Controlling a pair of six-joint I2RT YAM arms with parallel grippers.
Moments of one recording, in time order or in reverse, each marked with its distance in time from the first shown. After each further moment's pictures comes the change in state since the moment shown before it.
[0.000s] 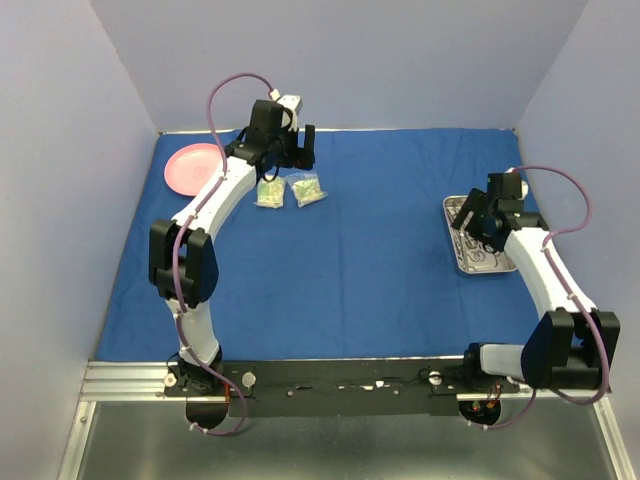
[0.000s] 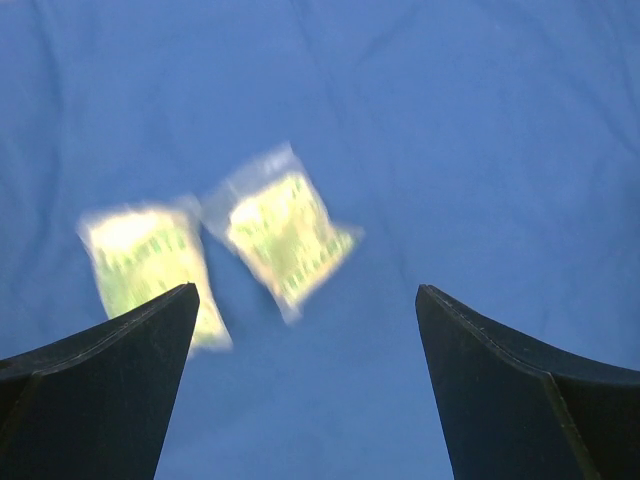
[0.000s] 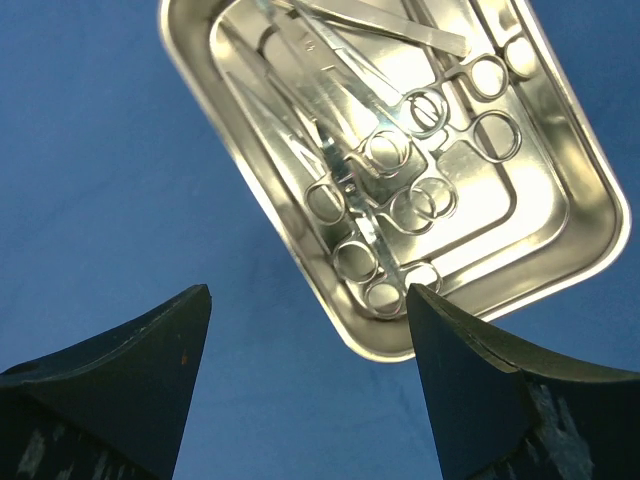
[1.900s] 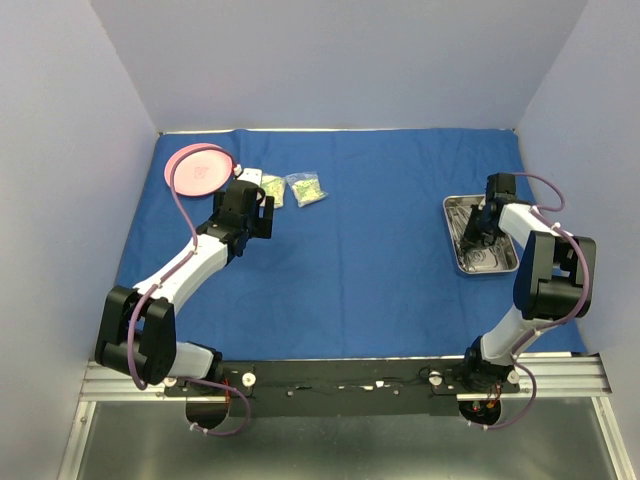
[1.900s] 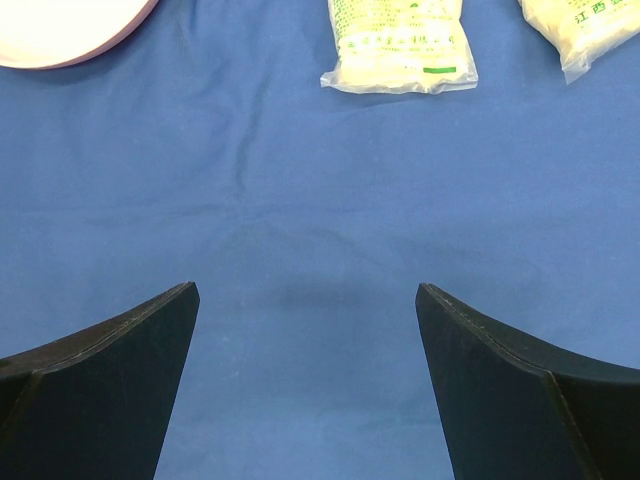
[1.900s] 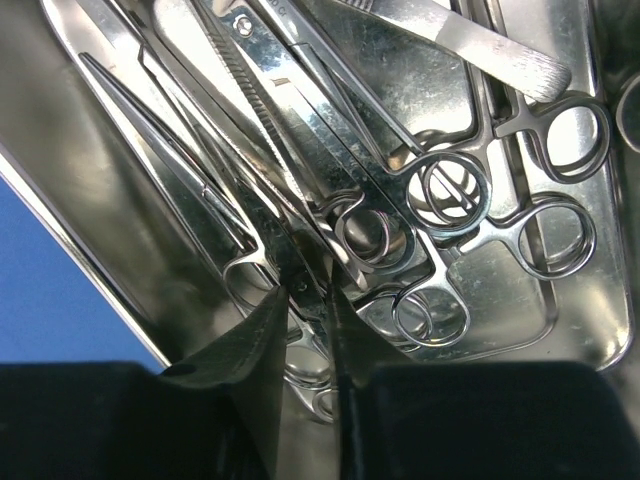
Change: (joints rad) left arm 0.000 -0.541 -0.876 0.211 -0.409 0.049; right arm -0.142 0.433 0.071 0.093 -0.200 -0.213
